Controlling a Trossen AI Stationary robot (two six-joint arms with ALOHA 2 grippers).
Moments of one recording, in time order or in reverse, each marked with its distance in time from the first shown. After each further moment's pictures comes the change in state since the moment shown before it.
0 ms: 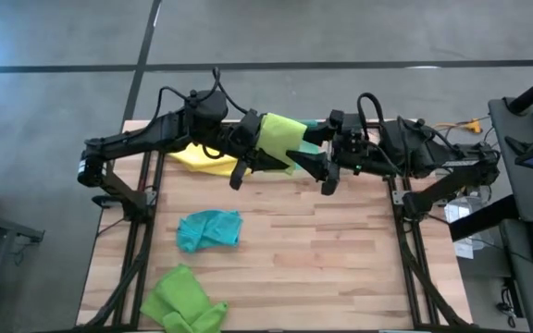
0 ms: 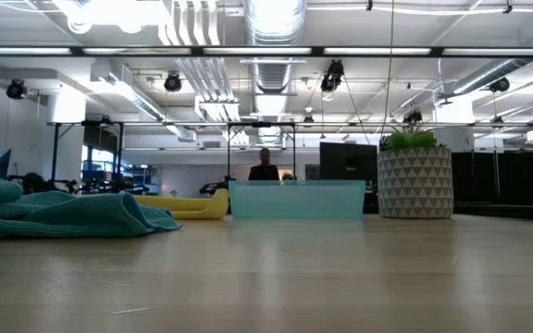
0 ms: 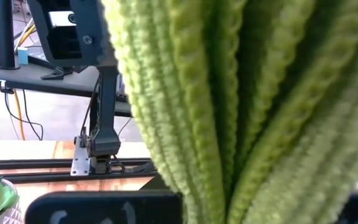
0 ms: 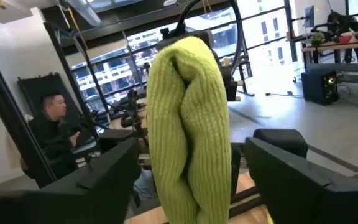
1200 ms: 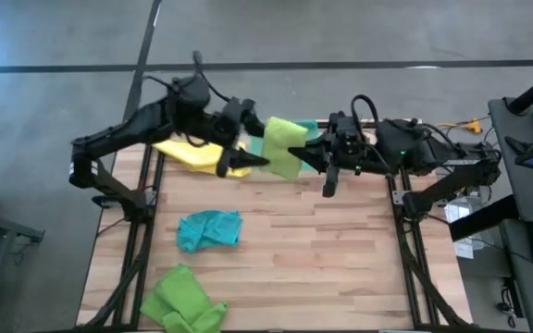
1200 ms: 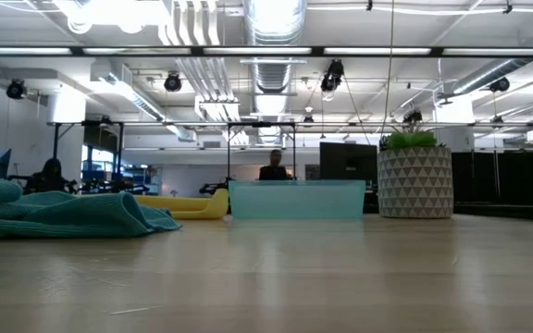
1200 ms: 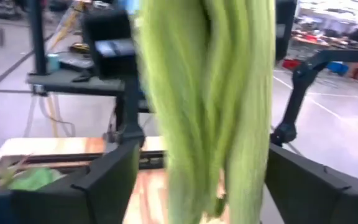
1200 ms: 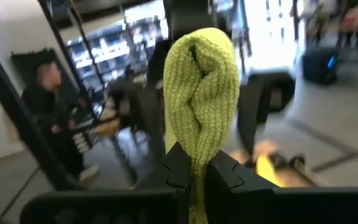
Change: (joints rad) left arm 0.090 -0.089 0.001 -0.130 0.003 0.105; right arm -0.030 -0.010 0.000 -0.141 -0.064 0.046
